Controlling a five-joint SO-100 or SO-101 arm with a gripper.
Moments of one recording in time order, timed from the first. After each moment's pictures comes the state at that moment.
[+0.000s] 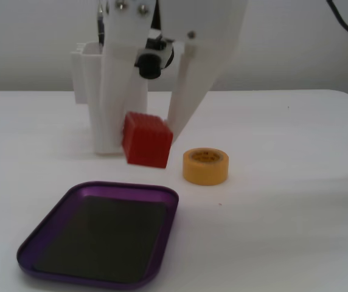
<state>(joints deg) -14.9 65.1 41.0 87.8 3.6</state>
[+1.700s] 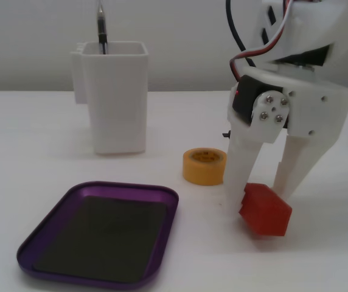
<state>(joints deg) -15.1 99.4 117.8 47.7 3.7</state>
